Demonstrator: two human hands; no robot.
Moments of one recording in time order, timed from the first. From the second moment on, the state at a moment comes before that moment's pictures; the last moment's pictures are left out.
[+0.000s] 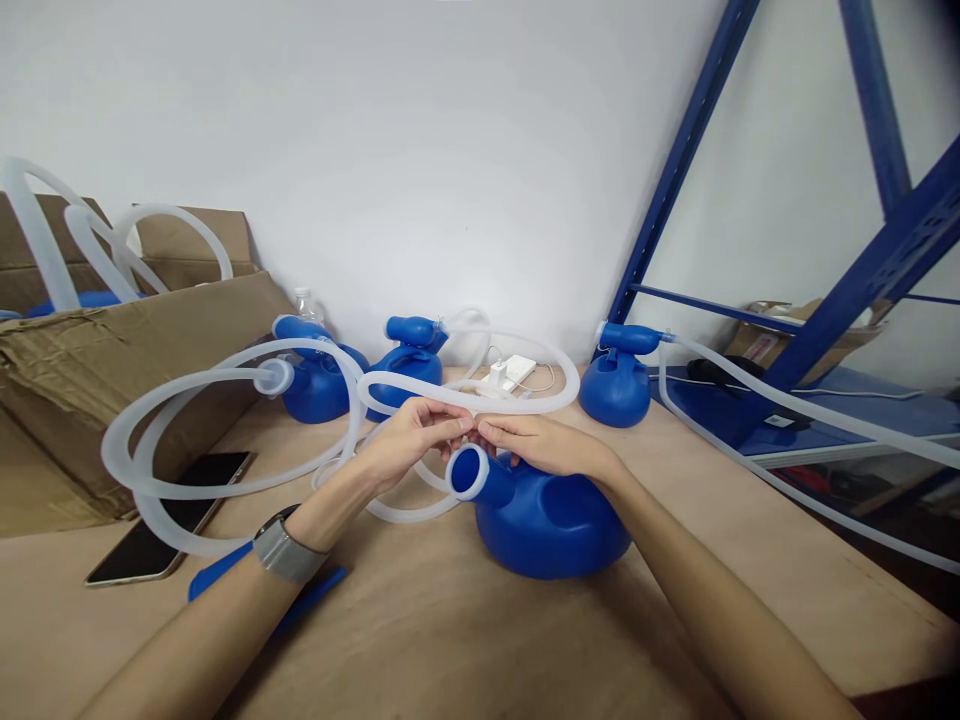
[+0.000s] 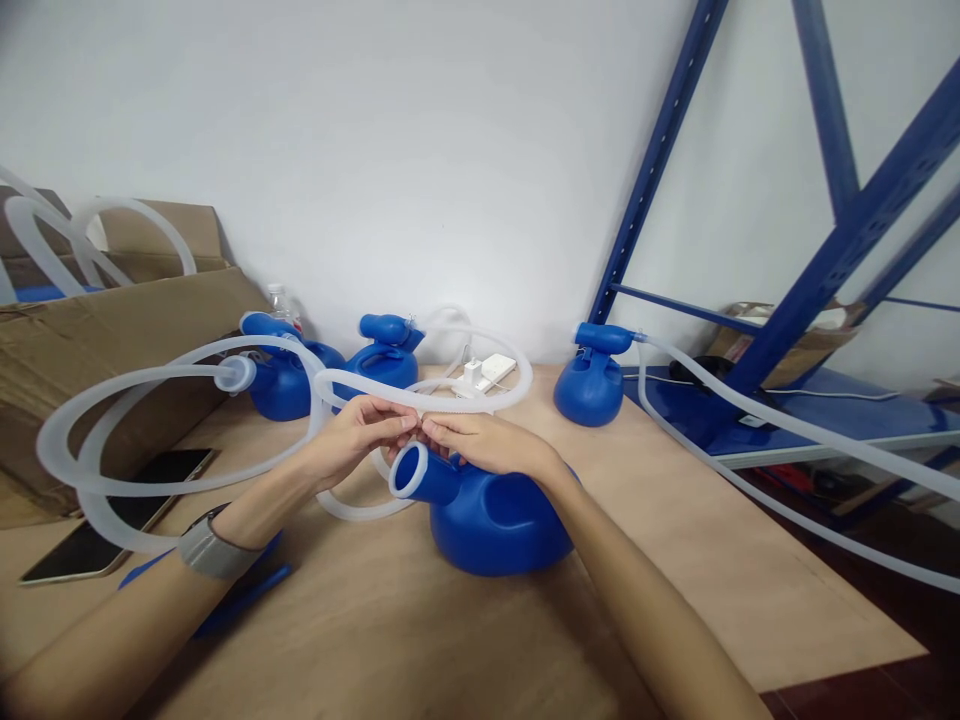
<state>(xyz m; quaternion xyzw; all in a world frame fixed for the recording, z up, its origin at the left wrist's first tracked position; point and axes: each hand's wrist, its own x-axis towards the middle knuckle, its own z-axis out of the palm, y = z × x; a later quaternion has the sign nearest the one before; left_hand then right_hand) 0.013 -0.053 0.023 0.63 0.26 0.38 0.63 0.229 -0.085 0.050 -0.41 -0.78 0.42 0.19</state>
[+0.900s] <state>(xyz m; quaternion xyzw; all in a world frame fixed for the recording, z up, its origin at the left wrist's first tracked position) 0.008 -0.050 0.022 0.73 0.26 0.31 0.55 0.228 -0.088 0.053 -0.45 -0.79 0.39 0.17</state>
